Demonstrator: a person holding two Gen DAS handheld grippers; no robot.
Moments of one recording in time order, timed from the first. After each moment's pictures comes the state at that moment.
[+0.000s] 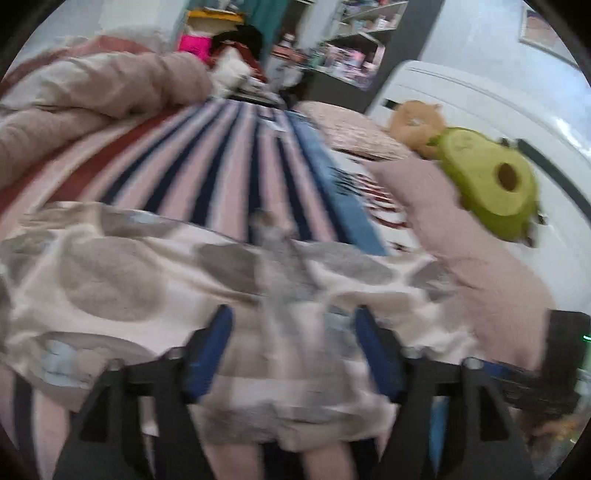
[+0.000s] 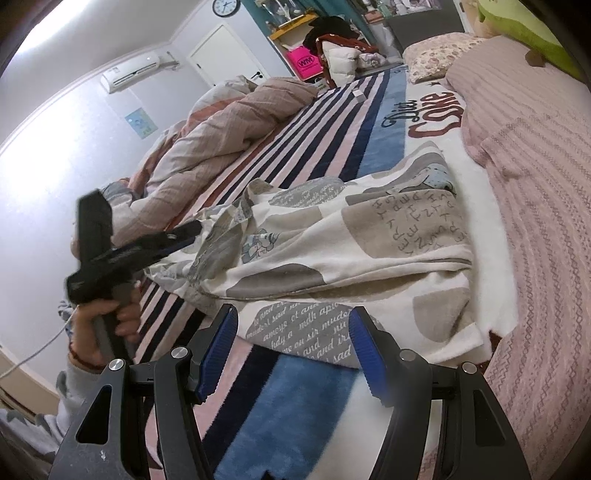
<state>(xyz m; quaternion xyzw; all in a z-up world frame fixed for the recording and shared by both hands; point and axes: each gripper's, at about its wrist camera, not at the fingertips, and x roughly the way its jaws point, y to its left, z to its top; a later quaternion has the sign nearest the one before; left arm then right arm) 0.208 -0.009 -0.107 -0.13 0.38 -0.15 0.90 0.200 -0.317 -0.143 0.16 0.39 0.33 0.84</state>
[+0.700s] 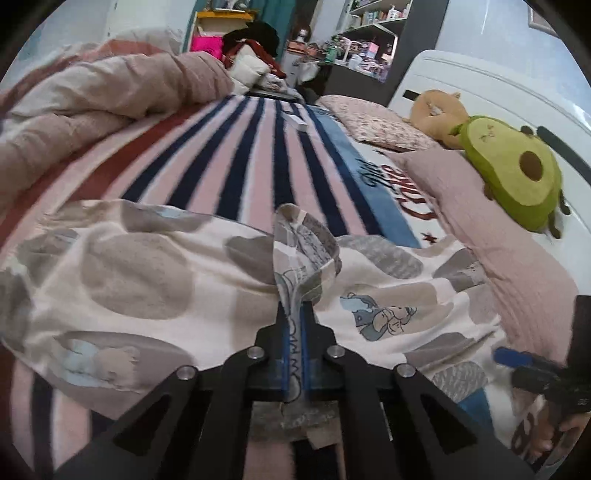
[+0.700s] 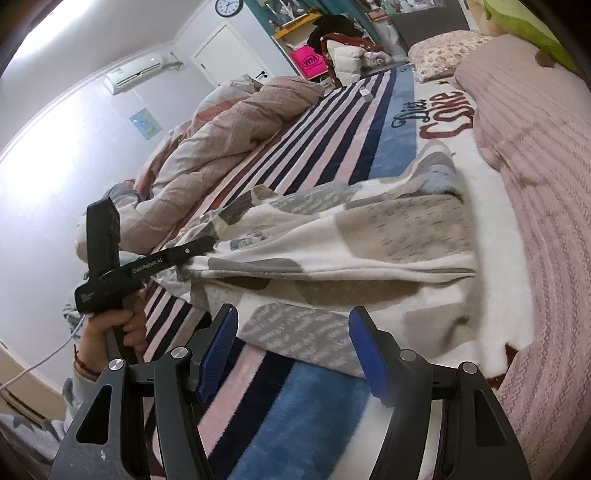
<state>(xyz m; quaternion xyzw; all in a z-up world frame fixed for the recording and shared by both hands) 0.212 0.007 -0.117 -0.10 0.39 -0.08 0.91 0.202 -0.309 -0.136 0.16 0.39 0.34 0.84</state>
